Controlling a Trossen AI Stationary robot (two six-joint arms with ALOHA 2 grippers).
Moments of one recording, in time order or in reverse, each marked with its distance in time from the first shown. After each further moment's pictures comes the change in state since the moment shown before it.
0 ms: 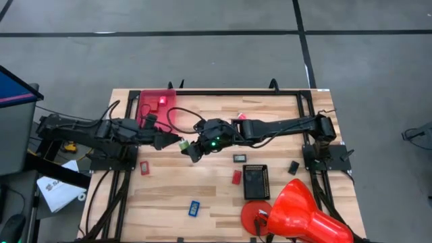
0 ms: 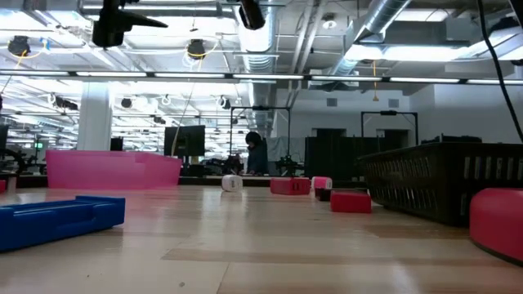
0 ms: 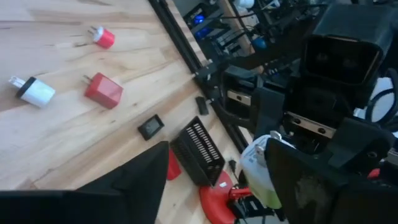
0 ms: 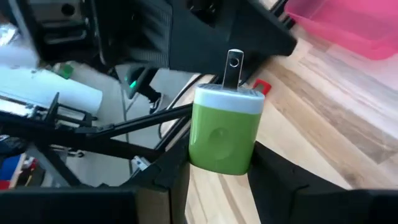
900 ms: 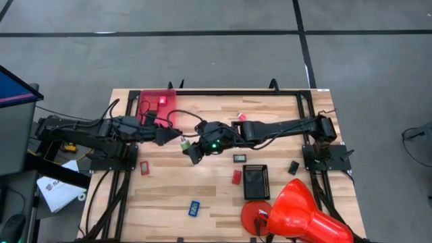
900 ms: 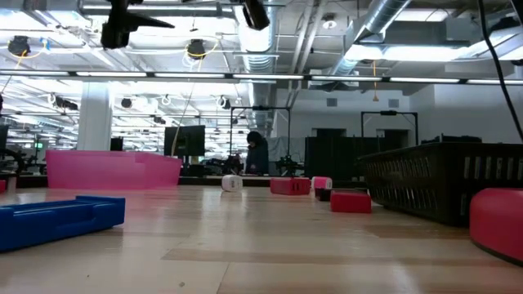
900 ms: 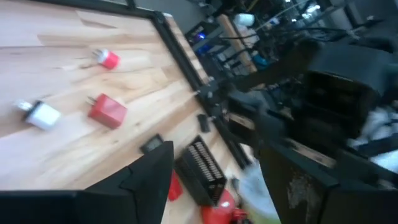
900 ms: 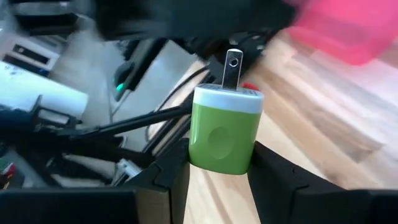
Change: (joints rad) left arm 0.037 -0.006 -0.003 0.062 -0.013 0.036; right arm 0.008 -0.001 0.002 -0.046 0.063 -0.020
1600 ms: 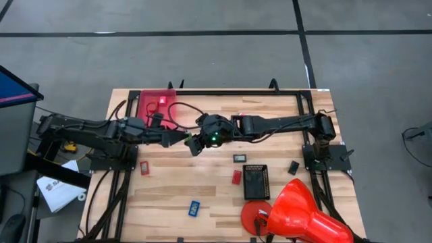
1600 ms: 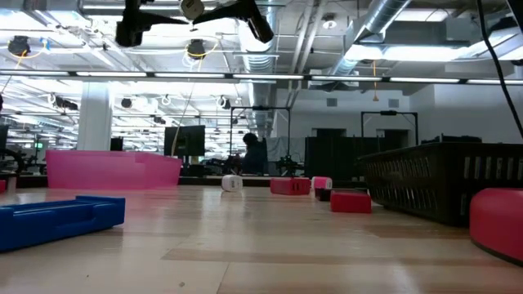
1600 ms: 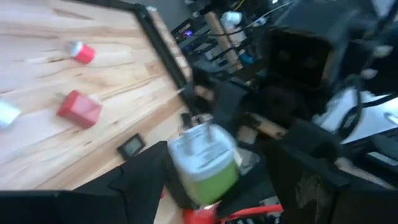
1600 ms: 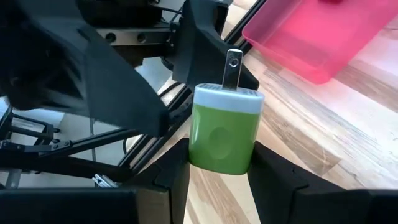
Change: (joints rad) left arm -0.005 0.097 0.001 0.140 0.022 -0.019; right arm -0.048 0.000 0.000 -0.030 0.026 -0.045
